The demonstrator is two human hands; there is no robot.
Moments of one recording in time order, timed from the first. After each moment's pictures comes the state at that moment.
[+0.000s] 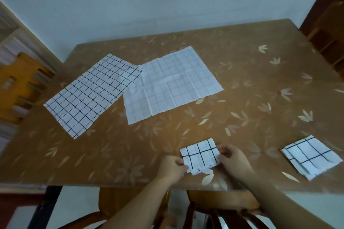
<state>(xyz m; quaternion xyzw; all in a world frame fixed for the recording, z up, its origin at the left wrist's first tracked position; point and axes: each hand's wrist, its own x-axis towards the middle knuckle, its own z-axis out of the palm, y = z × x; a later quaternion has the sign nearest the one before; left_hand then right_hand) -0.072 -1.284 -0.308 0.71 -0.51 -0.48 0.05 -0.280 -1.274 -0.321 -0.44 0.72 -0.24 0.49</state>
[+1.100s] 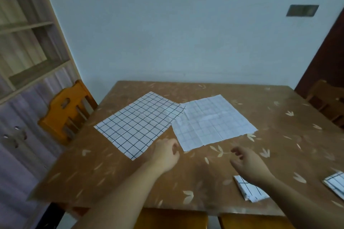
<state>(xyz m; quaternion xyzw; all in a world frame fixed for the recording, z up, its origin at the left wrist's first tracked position) 0.206 -1.324 -0.187 0.61 -0.75 -0.17 0.16 -0.068 -1.276 -0.198 -0.63 0.74 -0.18 0.18</state>
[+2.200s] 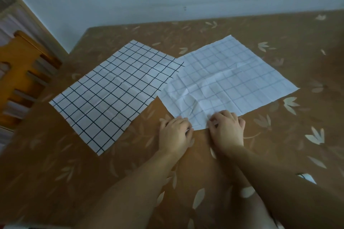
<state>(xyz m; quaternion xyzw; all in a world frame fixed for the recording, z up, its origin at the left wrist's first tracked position) 0.119 -1.465 -0.386 0.58 -0.78 -0.08 0.21 -0.048 -1.462 -0.378 -0.62 0.75 -0.20 0.11</state>
